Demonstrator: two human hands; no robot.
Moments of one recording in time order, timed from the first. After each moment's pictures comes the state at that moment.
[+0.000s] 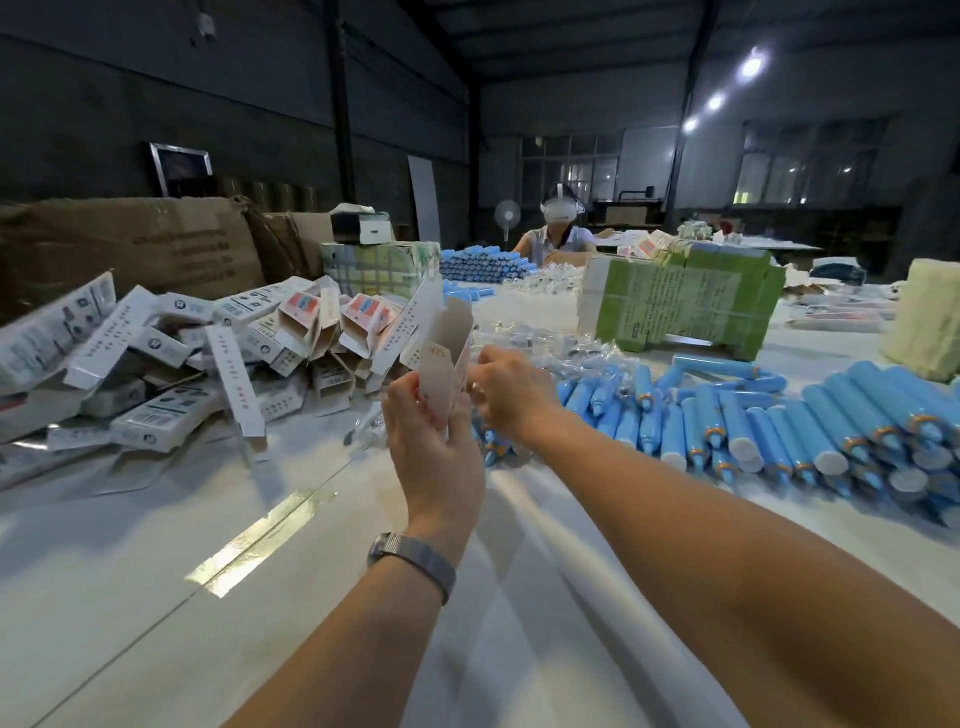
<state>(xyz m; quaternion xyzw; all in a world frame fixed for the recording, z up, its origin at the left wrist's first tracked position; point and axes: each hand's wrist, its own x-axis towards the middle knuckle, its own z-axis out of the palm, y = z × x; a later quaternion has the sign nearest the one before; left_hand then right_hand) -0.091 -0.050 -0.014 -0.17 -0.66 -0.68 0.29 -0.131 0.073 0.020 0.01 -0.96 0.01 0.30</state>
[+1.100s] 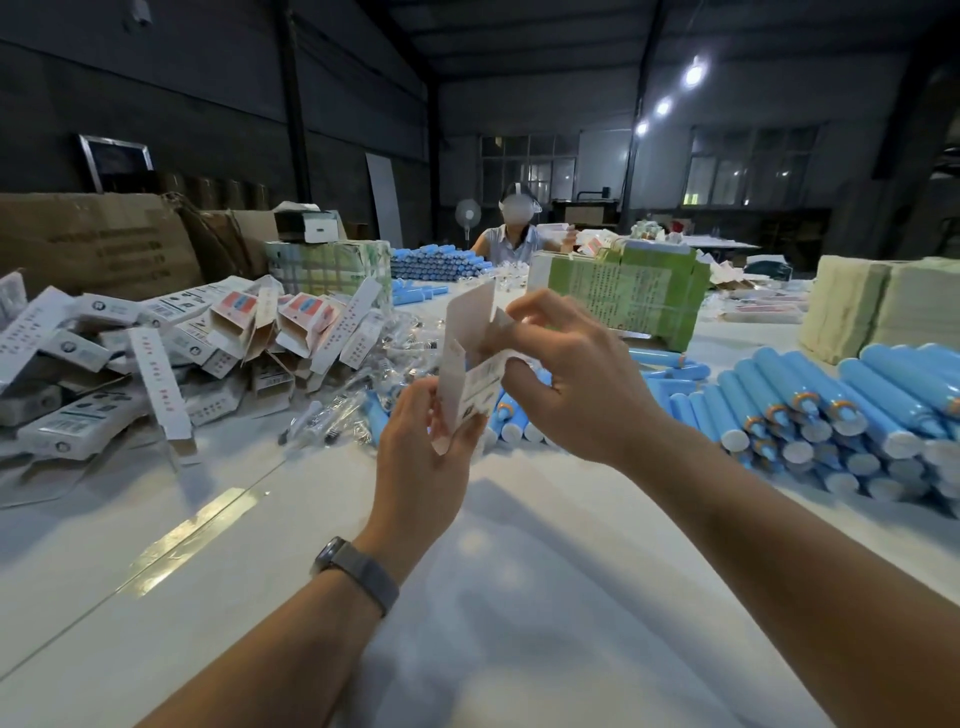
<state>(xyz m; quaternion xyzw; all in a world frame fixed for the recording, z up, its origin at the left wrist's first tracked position) -0.061 -0.033 -0.021 -0.35 -0.68 -0.60 0.23 0.037 0.093 0.071 0.09 -0.89 0.10 0.44</state>
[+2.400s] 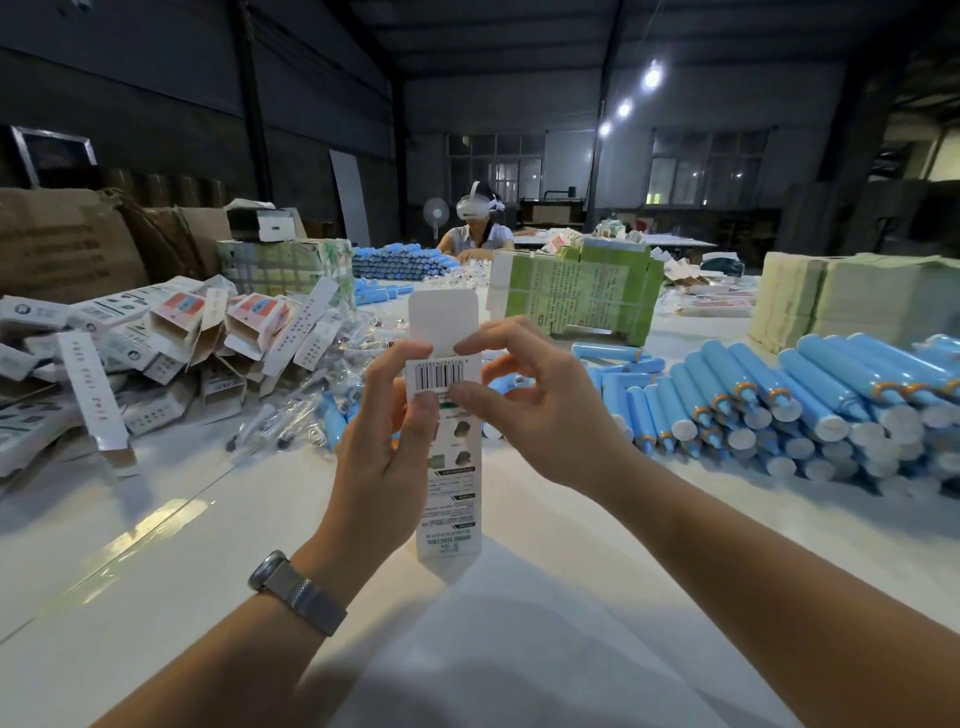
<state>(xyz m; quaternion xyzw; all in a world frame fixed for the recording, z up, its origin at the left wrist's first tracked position) -0.031 -0.043 -0.001 -0.49 -0.57 -0.65 0.15 0.056 0.093 0.053 0.11 -0.82 0.43 0.37</state>
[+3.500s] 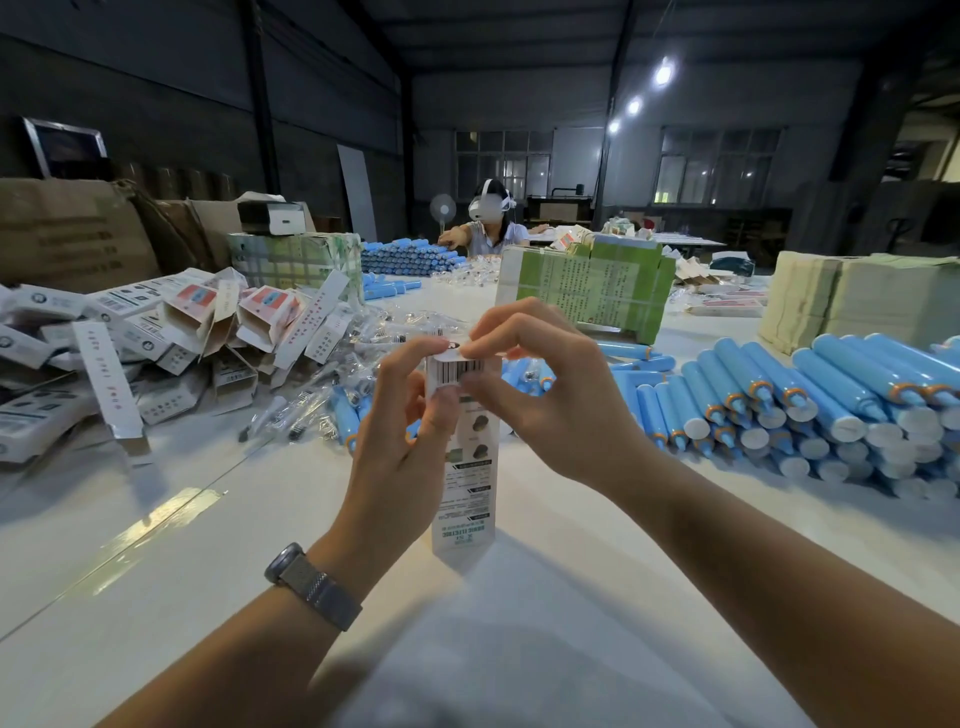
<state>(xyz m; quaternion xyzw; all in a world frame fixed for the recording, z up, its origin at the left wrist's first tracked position) -0.027 -0.043 0.003 -0.48 -0.56 -0.66 0.15 0.059 0.086 0.059 0.15 -0.83 0.31 0.44</state>
